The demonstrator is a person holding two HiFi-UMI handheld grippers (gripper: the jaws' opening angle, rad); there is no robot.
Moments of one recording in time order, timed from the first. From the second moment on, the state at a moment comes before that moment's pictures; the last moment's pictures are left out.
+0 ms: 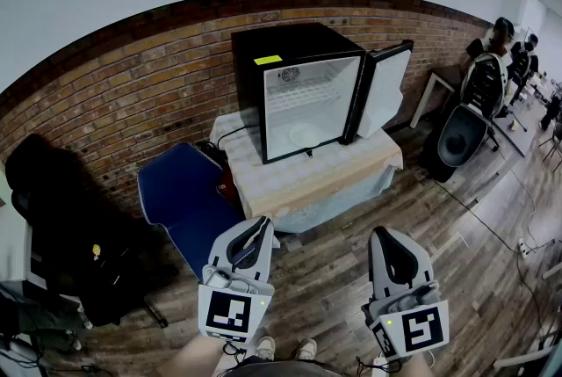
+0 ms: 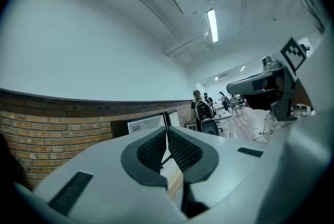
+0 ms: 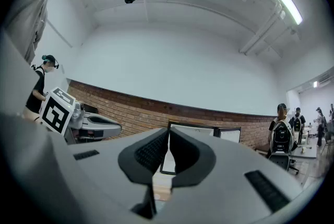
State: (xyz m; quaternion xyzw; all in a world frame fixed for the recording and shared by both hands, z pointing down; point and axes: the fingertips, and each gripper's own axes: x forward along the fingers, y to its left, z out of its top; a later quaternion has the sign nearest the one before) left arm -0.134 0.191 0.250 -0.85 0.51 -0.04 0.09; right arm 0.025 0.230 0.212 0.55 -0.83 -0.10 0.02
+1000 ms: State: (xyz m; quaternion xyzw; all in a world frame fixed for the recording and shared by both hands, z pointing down) left arm -0.094 0.190 0.251 -0.85 0.52 -0.06 0.10; right arm 0.058 0.223 0.217 0.53 -0.84 -0.09 0.00
